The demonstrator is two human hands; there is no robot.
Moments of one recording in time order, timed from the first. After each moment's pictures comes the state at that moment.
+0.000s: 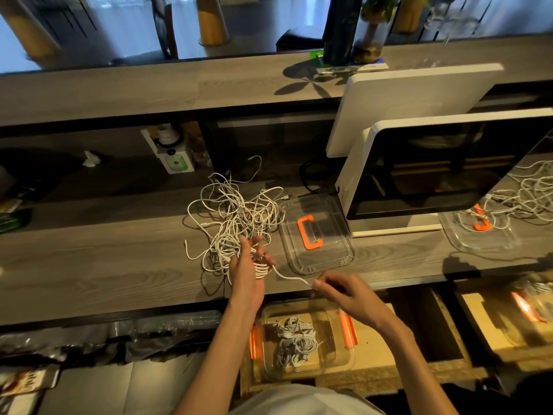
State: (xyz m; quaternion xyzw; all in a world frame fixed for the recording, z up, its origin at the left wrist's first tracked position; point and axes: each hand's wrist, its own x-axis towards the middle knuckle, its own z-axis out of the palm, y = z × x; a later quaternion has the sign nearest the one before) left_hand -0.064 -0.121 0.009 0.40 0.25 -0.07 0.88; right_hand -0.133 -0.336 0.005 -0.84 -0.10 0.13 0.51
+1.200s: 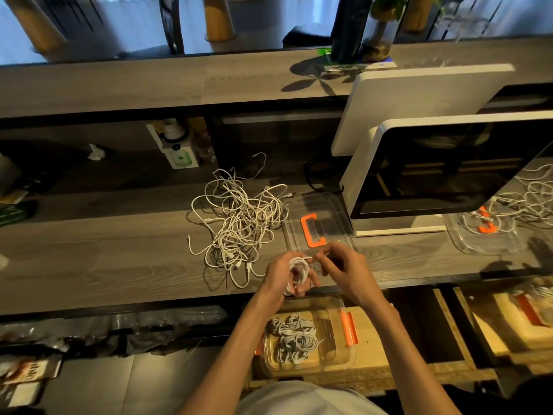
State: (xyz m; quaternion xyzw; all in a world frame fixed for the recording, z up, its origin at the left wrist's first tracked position) left_hand -0.085 -0.150 0.027 0.57 0.12 -0.31 0.75; right_hand -0.102 -0.323 0.012 -0.87 -0.03 0.02 0.49
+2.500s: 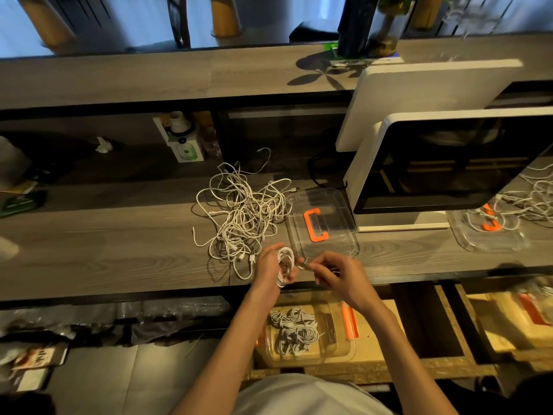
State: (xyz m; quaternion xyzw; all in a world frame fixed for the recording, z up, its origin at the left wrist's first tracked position) left_hand -0.080 -0.142 0.009 0.51 0.28 -0.21 0.79; right_hand -0.122 -0.311 0.009 -0.83 -0.04 0.08 0.55
